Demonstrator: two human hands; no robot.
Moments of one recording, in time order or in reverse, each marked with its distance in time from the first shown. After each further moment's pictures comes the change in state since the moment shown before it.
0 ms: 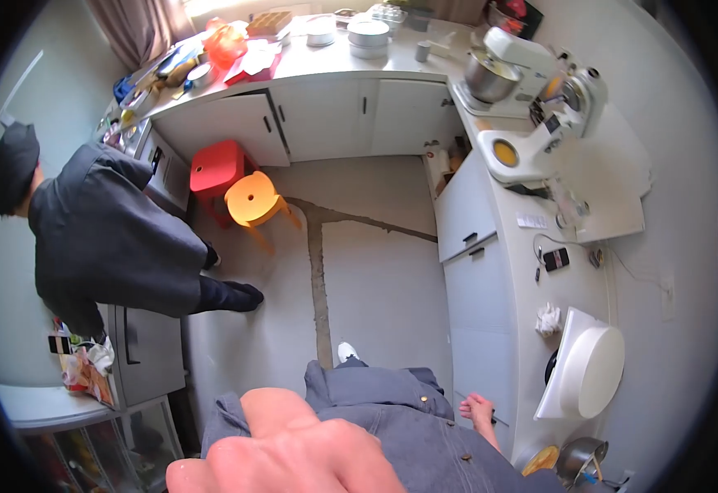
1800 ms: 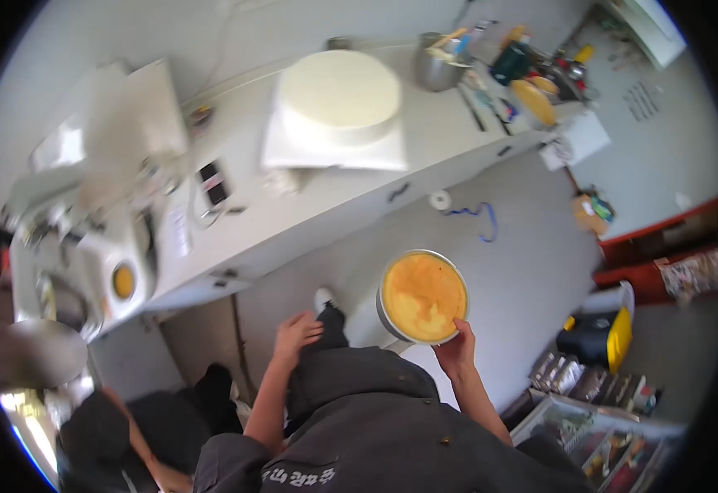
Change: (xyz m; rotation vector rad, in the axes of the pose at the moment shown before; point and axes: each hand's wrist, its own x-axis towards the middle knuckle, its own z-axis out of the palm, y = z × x) left_hand -0.371 -0.322 -0.155 0.001 -0.854 -2.415; right_hand -0.222 -0.082 0.238 2.083 0.964 -0.402
